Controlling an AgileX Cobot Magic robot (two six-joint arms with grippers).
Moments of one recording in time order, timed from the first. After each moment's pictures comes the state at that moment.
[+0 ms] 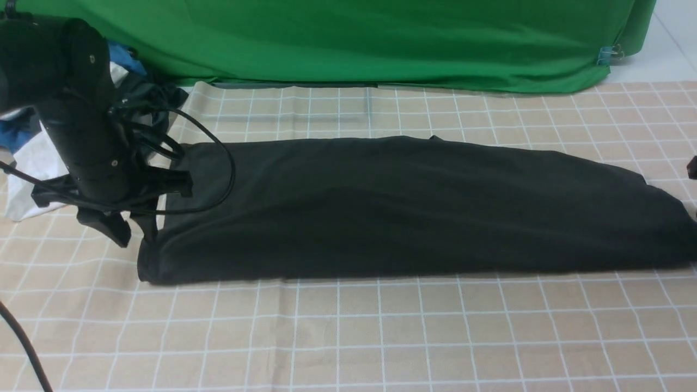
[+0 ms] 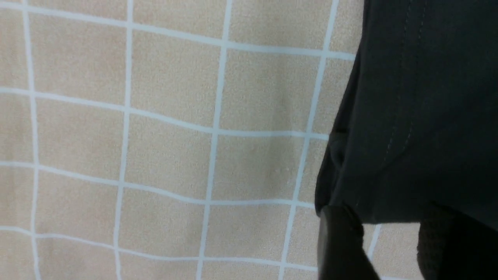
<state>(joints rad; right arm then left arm) -0.30 1.97 -1.46 0.04 1.01 0.00 -0.04 1.80 -1.35 0.09 1.13 -0.21</state>
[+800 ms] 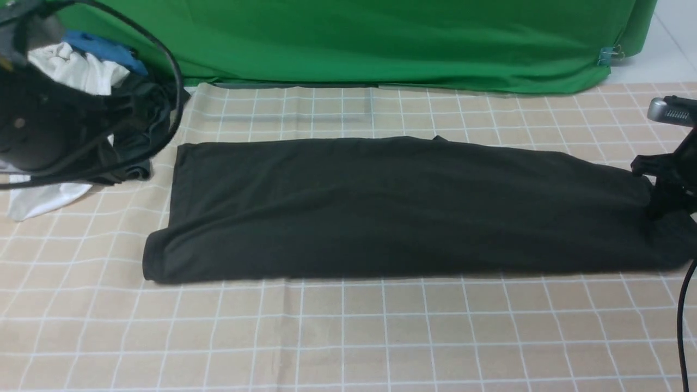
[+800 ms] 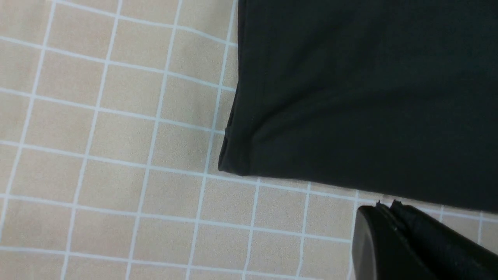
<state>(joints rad) -0.22 2.11 -1.55 0.10 0.98 -0.03 -0.04 1.26 -1.16 -0.07 1.02 -0.24</state>
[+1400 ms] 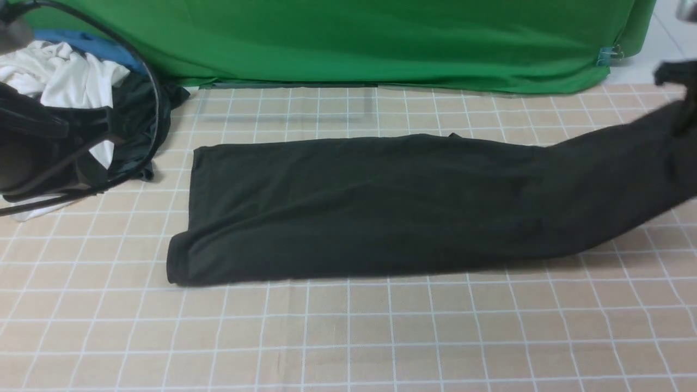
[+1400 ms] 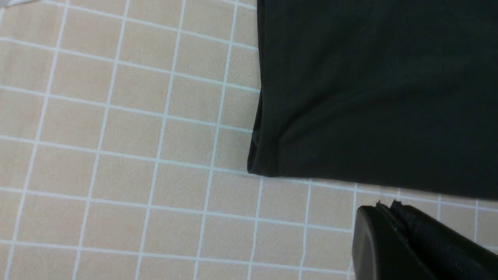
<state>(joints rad) -0.13 1.99 -1.85 0.12 1.21 0.05 -0.04 1.17 -1.12 -0.07 1.01 -0.23</state>
